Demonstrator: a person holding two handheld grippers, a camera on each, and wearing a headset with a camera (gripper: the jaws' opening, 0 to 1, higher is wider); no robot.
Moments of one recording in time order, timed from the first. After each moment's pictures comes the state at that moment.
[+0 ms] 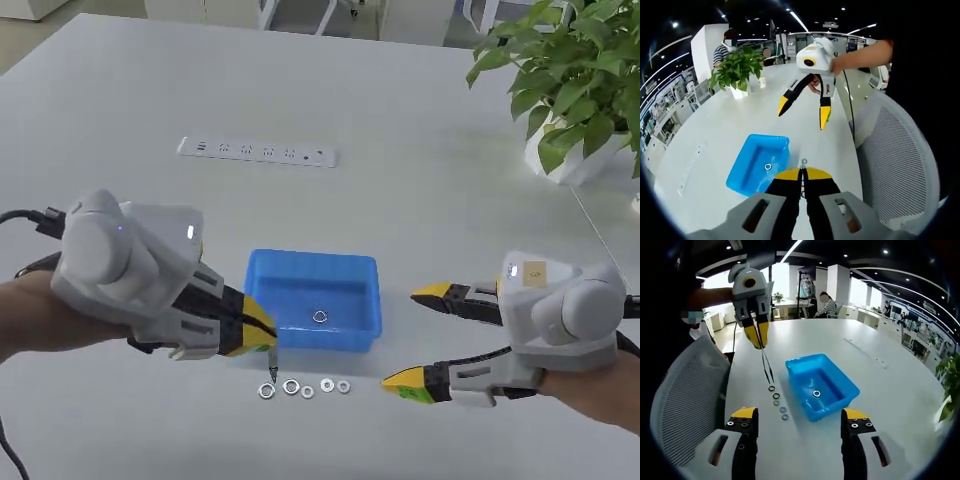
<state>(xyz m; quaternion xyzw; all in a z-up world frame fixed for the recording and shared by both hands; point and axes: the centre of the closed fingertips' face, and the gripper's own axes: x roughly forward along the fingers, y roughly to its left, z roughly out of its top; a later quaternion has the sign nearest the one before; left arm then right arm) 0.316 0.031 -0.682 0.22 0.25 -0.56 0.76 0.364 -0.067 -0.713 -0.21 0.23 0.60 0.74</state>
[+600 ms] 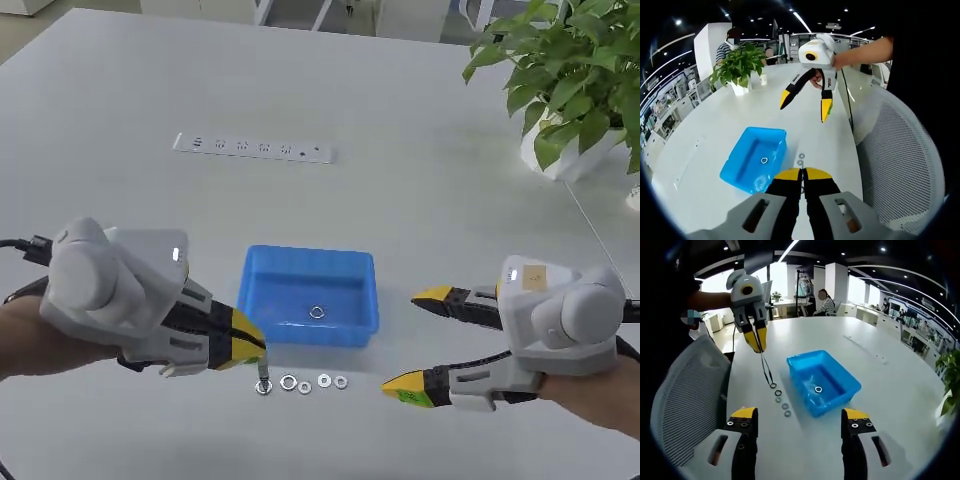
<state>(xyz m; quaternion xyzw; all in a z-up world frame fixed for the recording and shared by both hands) 0.312 0.035 -0.700 0.21 0.25 -0.56 0.76 0.359 -0.073 -0.718 -0.20 0.24 0.60 0.74</state>
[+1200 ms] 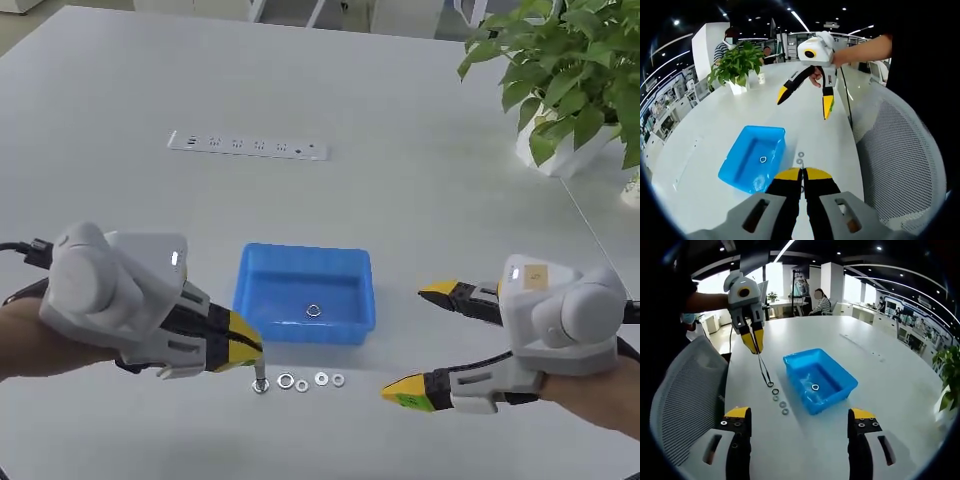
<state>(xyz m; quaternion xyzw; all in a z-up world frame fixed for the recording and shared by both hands) 0.310 0.033 -0.702 0.22 0.25 -0.56 0.76 0.361 -0.079 -0.719 -0.20 0.24 0.58 0.75</state>
